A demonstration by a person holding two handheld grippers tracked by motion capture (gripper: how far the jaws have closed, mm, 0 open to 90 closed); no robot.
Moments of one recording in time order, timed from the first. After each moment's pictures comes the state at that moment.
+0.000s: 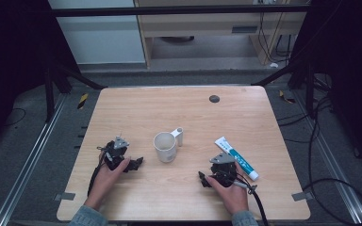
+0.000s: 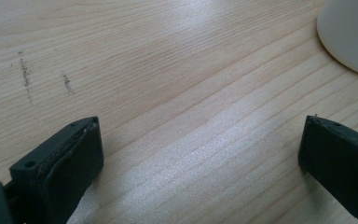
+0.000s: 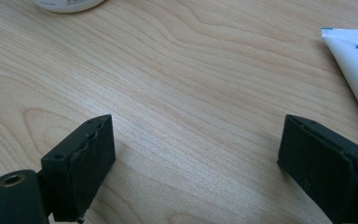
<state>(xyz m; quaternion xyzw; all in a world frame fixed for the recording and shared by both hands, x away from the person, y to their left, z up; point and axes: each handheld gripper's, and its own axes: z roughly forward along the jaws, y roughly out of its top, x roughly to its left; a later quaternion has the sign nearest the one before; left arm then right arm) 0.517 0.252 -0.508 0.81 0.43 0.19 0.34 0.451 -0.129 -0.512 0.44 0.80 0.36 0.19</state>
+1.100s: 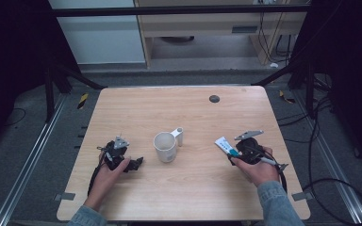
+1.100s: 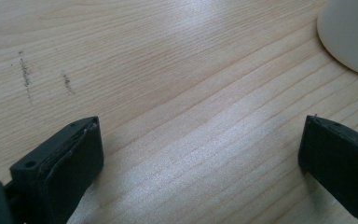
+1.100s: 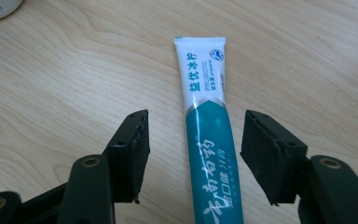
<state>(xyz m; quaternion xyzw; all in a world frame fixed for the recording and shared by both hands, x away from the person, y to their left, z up) 0.517 0.252 -0.508 0.81 0.43 0.19 0.34 0.485 -0.201 -0.439 0.47 0.82 0.27 0.18</state>
